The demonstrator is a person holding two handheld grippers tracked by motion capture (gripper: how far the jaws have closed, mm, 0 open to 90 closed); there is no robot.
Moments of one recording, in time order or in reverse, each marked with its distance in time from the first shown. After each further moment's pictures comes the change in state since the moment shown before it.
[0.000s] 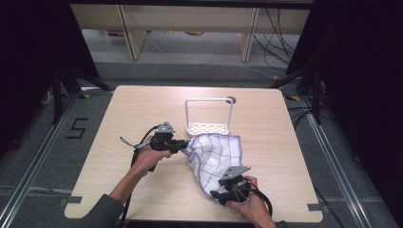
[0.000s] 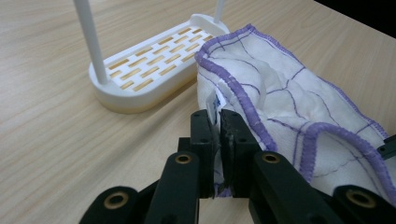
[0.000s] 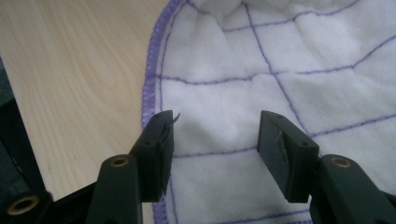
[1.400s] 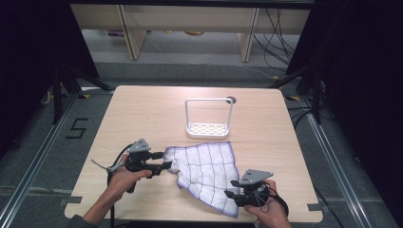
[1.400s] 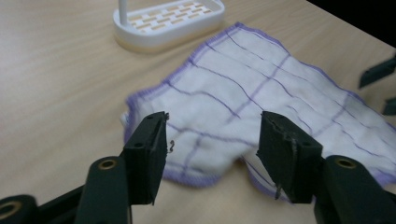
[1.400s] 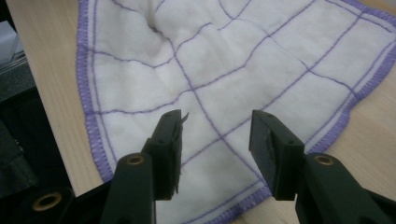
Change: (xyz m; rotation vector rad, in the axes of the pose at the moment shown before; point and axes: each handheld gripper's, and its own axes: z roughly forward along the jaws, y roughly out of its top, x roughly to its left) left arm -0.023 -0.062 -0.074 -0.033 -0.014 -0.082; right arm -0.016 -0.026 -0.041 -0.118 -0.026 -0.053
